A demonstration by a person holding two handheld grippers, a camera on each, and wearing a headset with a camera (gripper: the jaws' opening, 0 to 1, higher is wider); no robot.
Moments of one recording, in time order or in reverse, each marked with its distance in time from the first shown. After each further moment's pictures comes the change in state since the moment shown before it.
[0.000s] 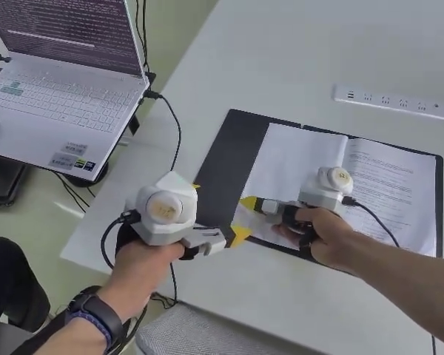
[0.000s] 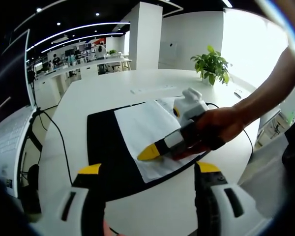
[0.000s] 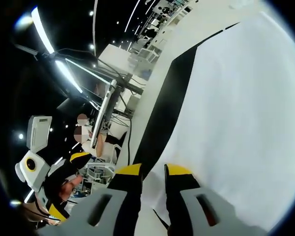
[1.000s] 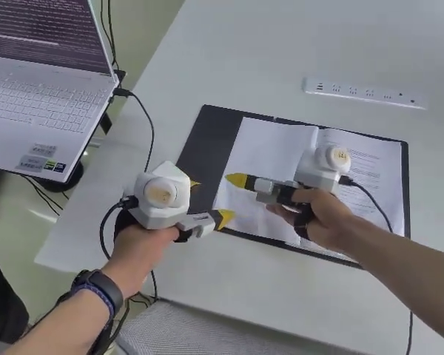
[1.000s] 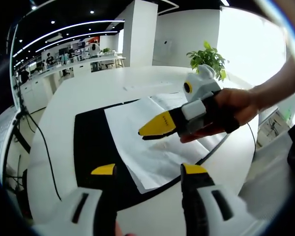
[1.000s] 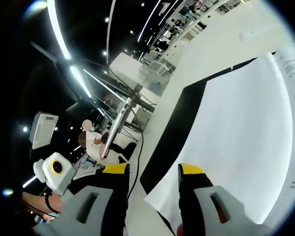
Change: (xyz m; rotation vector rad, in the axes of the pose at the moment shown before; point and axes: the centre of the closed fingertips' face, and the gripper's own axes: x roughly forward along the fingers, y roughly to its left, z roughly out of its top) left arm 0.047 -0.009 -0.003 0.016 0.020 -0.060; right arm -0.047 0.013 0.046 -0.093 -0.125 0.041
